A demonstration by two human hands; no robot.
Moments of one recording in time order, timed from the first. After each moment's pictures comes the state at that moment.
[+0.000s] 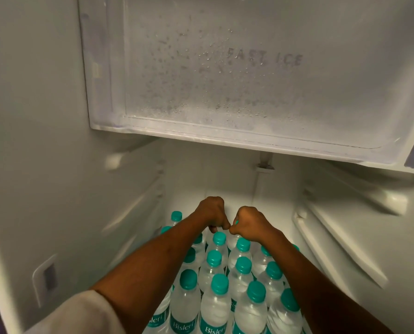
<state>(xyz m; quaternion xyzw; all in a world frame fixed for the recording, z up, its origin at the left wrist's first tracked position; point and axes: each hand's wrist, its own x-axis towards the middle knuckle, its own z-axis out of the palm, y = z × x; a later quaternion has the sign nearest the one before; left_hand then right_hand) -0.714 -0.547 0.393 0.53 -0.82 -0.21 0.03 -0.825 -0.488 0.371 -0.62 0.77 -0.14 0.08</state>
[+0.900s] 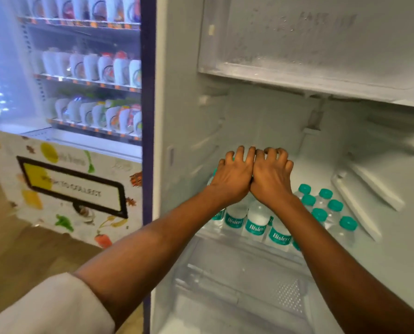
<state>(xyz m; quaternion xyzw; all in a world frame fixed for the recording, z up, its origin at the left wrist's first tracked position) -0.594 -0.395 0.368 0.47 -0.84 0.09 0.26 -0.695 -0.351 0.391 -0.66 0.69 -0.19 -0.22</state>
